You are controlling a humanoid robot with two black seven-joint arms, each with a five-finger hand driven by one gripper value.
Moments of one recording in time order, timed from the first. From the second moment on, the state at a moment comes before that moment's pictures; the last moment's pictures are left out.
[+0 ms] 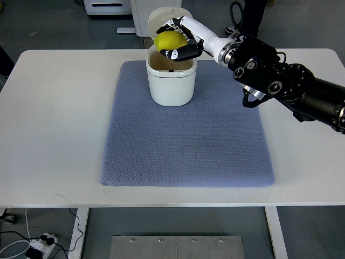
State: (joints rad) left arm -0.05 0.00 -0.11 -0.27 -0.07 0.20 -0.41; right arm 1.43 0.00 -0.32 0.57 -0.29 -0.10 0.39
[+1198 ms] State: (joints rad) left arm -0.05 0.00 -0.11 -0.27 -0.07 0.20 -0.41; right arm 1.44 0.00 -0.32 0.62 -0.29 -0.11 0.41
